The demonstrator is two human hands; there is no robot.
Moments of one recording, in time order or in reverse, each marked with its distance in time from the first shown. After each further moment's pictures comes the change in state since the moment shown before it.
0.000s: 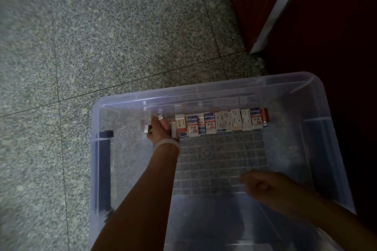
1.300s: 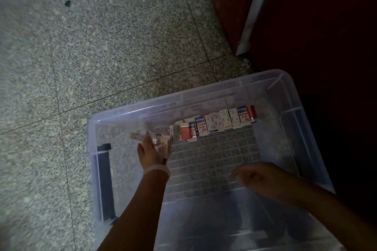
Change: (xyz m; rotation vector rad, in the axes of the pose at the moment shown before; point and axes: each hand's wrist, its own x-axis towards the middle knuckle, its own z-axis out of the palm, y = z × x) left_hand -0.043 0.000 -0.049 0.091 -0.054 0.153; right_hand -0.005 -0.006 -0.007 -0.057 -0.037 -0.021
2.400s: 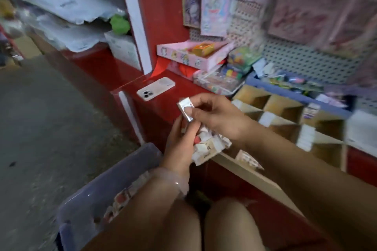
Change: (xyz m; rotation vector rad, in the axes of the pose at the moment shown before) left_hand -0.535 0.059 -0.053 0.395 -1.517 0.544; right_hand -0.447 -0.145 0.003 0.209 0.913 -0.756
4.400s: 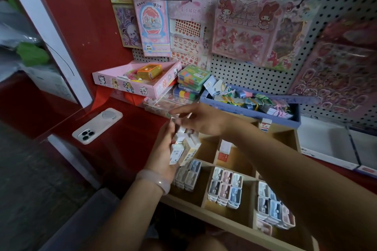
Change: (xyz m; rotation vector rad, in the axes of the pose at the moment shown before) left_hand 0.130 -0.046 0.051 -0.235 -0.298 -0.342; right_hand 0.065 0.034 -0.111 -0.377 0.002 0.239
